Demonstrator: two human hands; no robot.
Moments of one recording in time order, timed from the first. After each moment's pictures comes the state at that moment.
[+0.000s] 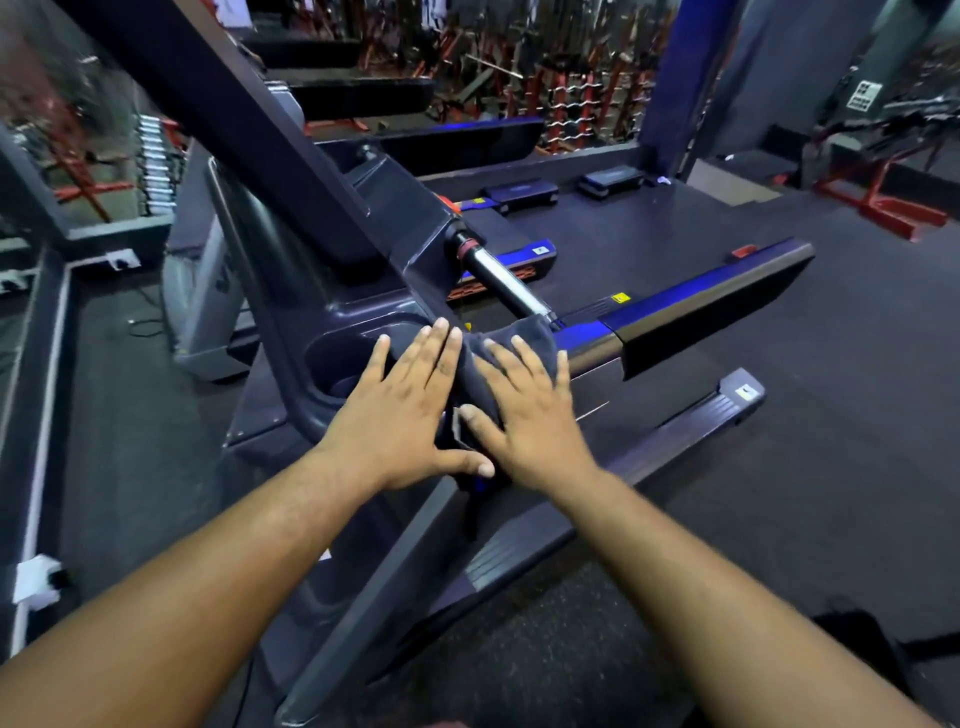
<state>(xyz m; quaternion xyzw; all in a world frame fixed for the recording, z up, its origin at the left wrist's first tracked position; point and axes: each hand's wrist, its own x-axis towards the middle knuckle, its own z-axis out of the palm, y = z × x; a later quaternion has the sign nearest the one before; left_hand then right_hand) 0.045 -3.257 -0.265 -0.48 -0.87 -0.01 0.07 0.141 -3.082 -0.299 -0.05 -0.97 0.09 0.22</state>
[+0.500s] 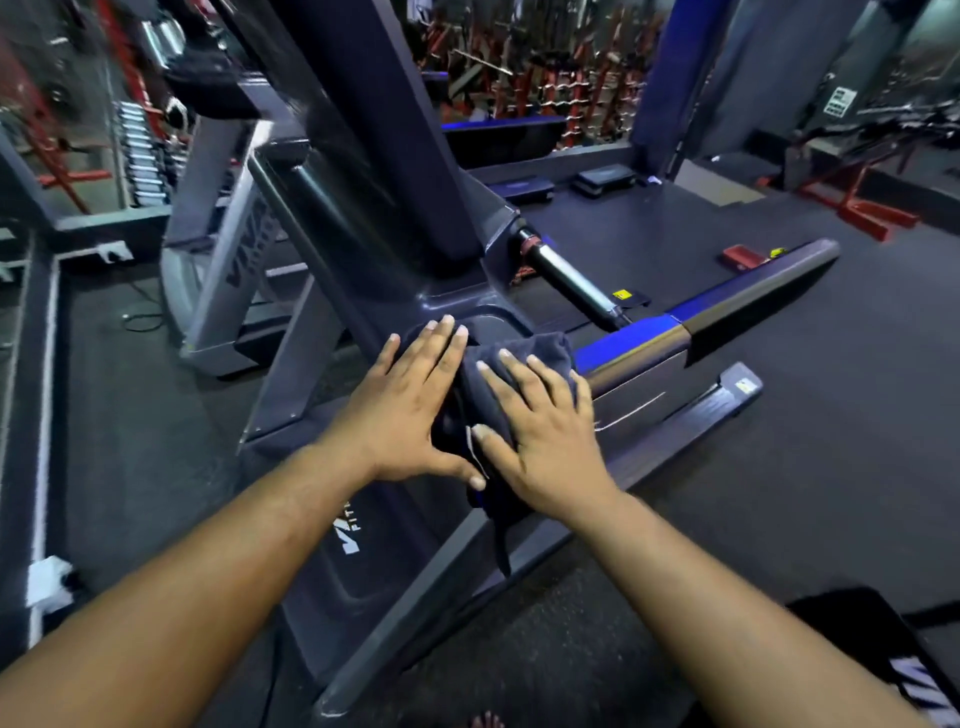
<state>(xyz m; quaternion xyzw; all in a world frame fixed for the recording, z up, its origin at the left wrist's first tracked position) -0.010 -3.352 -0.267 -0.52 -0.85 -0.06 0.02 0.127 -3.186 -0.292 -0.11 -0.97 0.02 0.20</state>
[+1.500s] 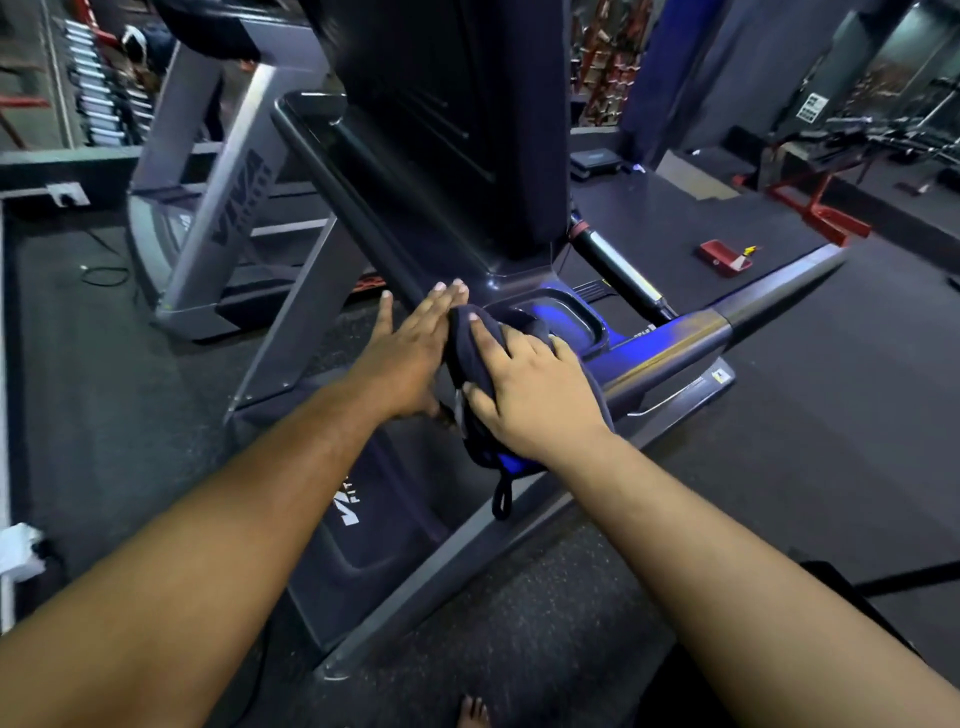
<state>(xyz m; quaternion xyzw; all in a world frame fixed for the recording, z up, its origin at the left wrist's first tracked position) -0.087 -3.397 -0.284 -0.49 -0.87 -0.07 -0.01 0.050 -3.279 -0.268 -0.12 -0.98 -0.11 0.12</state>
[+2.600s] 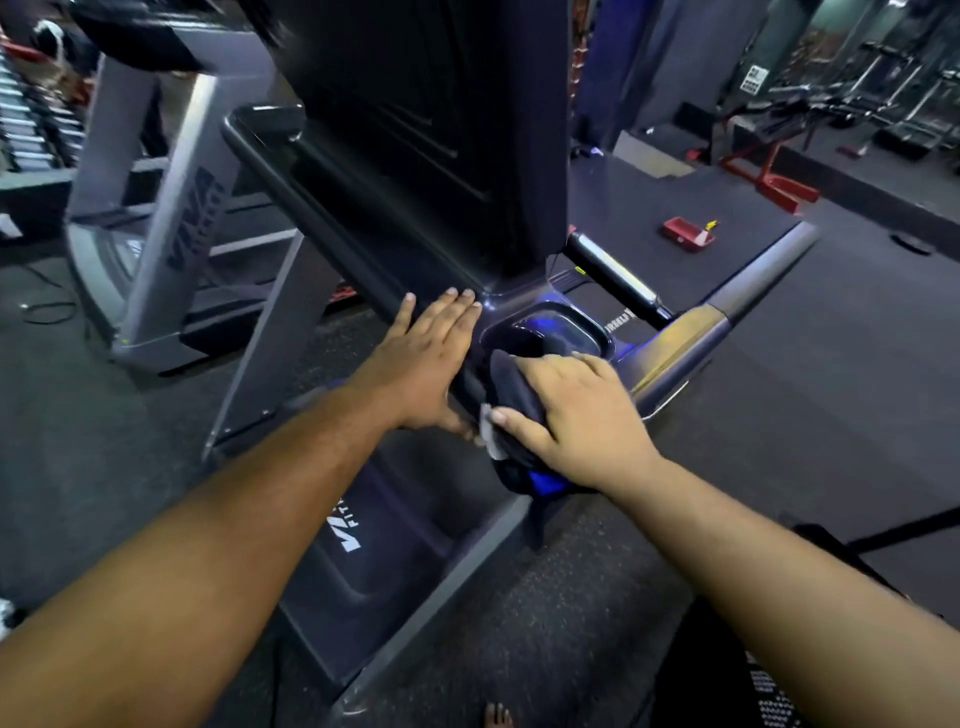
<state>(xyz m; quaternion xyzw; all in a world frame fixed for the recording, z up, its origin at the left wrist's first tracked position) -0.123 -3.379 -0.276 -0.58 -0.81 -0.05 0.02 0.069 -3.257 -0.252 -0.11 -0.98 -0.03 0.14</state>
